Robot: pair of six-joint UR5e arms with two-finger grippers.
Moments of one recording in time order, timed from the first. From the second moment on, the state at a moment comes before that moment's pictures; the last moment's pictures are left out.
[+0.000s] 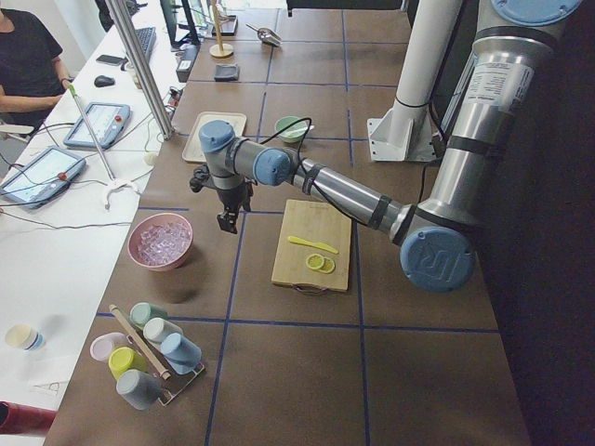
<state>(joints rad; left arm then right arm) -1.35 -1.80 -1.71 -1.38 -2.32 0.03 1.41 -1.58 1.79 -1.66 2.33 0.08</state>
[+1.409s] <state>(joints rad) -1.60 -1.66 -1.60 -1.29 -2.41 0.08 1.52 -1.58 1.67 -1.67 2.36 -0.10</state>
